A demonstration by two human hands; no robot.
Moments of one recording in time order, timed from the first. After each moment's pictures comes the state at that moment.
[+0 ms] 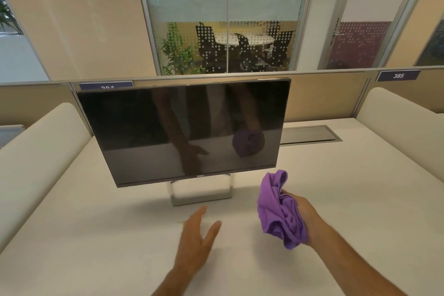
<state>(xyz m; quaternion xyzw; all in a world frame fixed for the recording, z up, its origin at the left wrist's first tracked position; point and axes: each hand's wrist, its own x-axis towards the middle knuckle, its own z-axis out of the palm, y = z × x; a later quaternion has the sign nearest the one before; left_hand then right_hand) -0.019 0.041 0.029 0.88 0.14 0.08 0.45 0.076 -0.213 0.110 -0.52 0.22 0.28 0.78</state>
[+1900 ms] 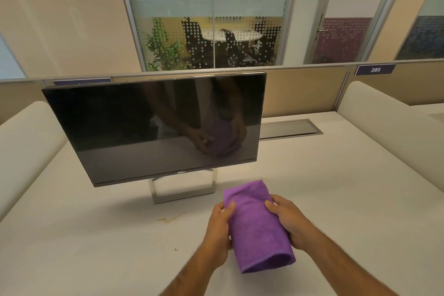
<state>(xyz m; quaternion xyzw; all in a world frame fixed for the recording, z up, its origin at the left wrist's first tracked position) 0.007 -0.072 0.077 0.54 0.21 -0.10 0.81 0.057 -0.240 0.094 -0.71 0.11 0.23 0.65</state>
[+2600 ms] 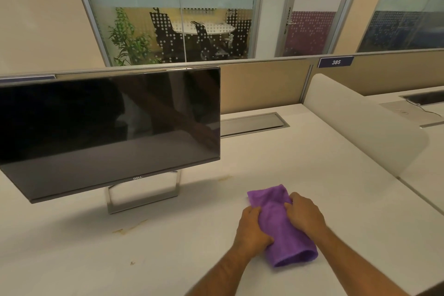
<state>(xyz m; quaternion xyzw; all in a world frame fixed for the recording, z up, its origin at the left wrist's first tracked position) 0.048 -0.211 0.040 0.86 0.00 -0.17 0.48 0.099 -0.383 0.051 -0.97 0.12 0.09 0.17</state>
